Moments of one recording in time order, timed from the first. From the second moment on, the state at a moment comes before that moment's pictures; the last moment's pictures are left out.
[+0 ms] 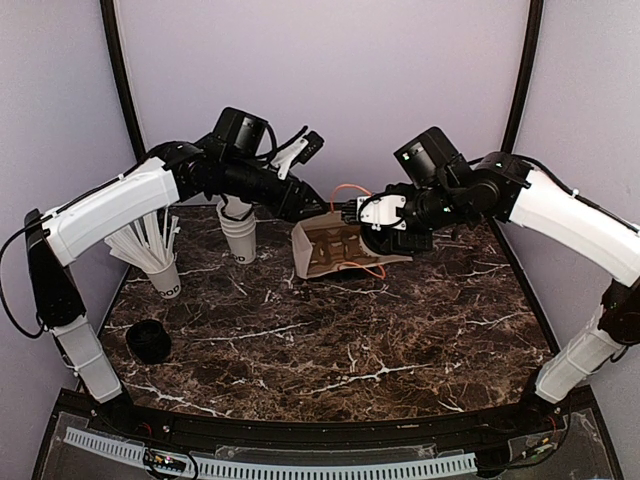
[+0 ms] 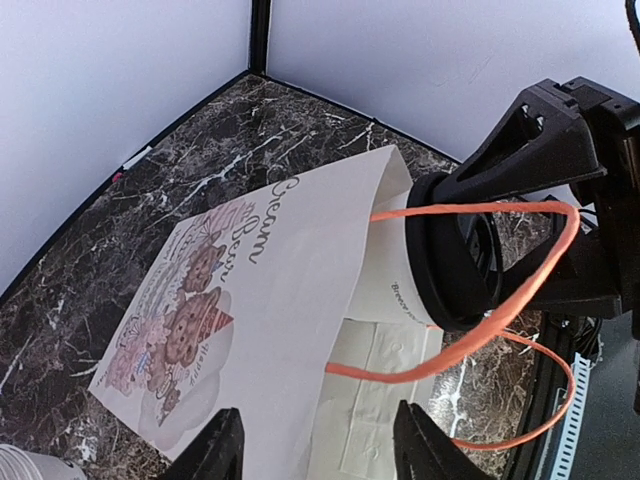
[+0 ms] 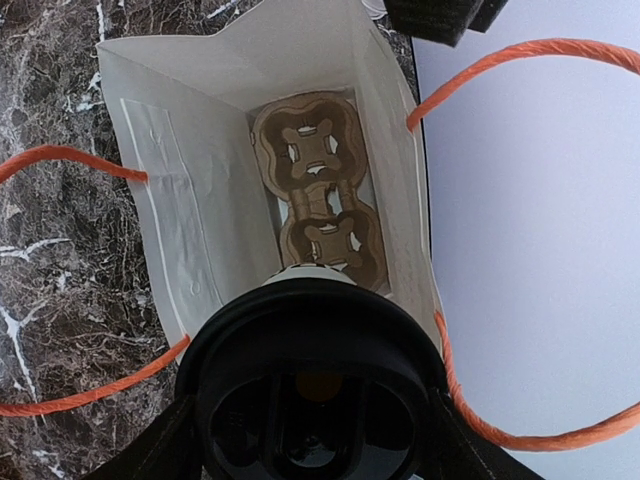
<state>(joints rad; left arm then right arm) -0.74 1.72 1.76 -0.63 0.36 0.05 0.89 1.51 1.59 -0.91 0.21 -0.87</state>
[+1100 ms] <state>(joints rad) -0.79 1.91 1.98 -0.79 0.16 0.15 0.89 1.51 1.57 -0.89 0.23 -0.87</state>
